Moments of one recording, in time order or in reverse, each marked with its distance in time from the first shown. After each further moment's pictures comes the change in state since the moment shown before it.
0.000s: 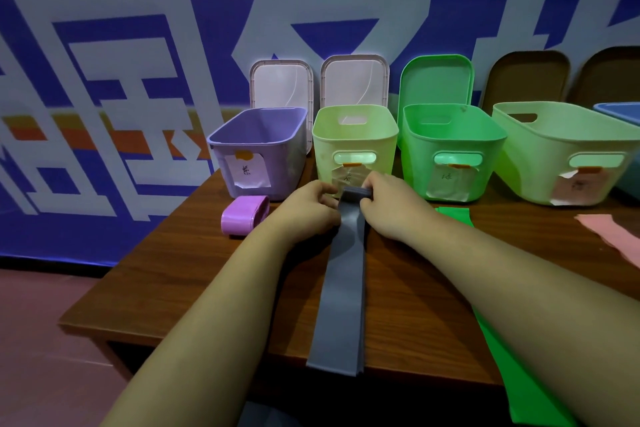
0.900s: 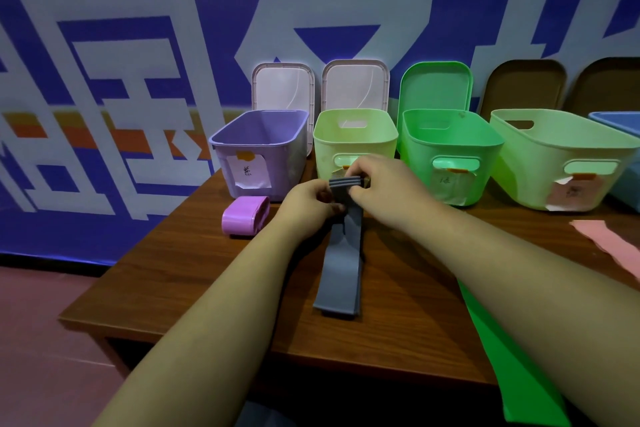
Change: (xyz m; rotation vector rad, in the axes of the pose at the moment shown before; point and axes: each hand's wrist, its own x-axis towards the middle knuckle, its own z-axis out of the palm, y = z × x) left_hand 0.009 -0.010 0.007 -0.098 0.131 0.165; right_hand -0.004 -0.020 -0.027 0.083 0.137 -0.217
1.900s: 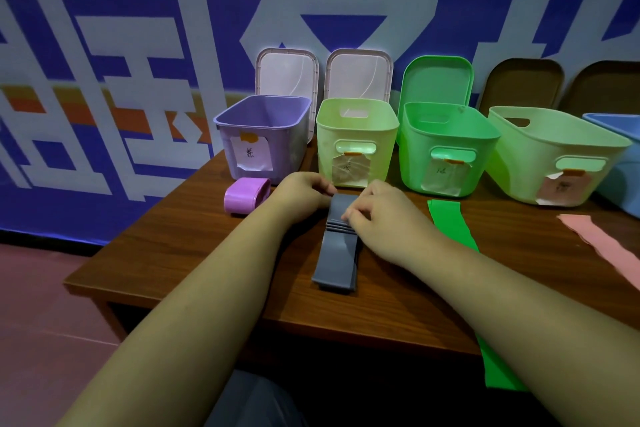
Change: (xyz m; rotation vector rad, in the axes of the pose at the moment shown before) left_hand -0.012 -0.001 -0.012 0.125 -0.013 -0.131; right_hand -0.065 -0.007 0.019 -0.093 -0.131 0.055
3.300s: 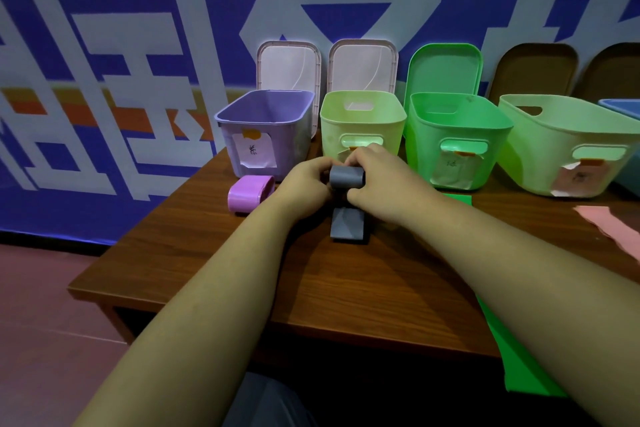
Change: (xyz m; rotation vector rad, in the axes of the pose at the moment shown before) left_hand 0.008 -0.001 -0.005 0.002 -0.044 0.205; right_hand 0.050 -0.008 -0.015 0.015 -0.023 -0.031
